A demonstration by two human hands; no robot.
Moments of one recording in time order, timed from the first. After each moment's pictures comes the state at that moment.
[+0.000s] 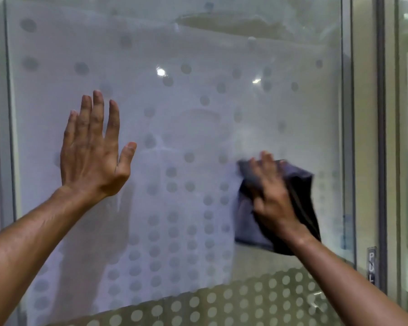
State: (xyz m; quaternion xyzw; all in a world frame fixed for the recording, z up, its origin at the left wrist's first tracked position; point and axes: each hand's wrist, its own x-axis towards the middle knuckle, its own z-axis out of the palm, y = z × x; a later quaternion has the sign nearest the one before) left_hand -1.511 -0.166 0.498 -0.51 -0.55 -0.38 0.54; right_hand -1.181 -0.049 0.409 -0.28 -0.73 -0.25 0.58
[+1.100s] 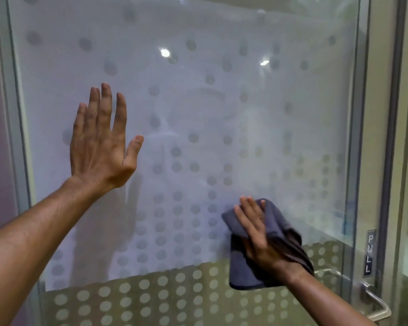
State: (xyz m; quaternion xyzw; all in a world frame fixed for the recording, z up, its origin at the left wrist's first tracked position) left_hand -1.510 -0.170 0.474 -0.53 -0.55 -0.37 0.52; right_hand -1.188 -0.060 0.287 -0.25 -0.78 -0.34 0.46
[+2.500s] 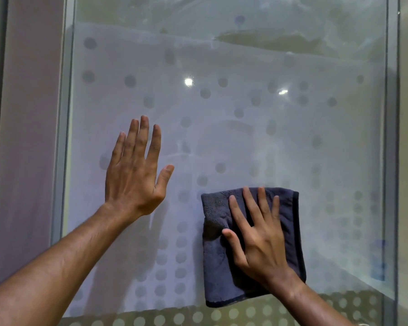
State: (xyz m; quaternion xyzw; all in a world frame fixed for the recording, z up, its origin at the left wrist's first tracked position) left_hand -1.510 -0.172 0.472 -0.53 -0.56 -0.36 0.52; right_hand -1.259 -0.078 0.365 -0.24 -0.71 -0.35 0.56
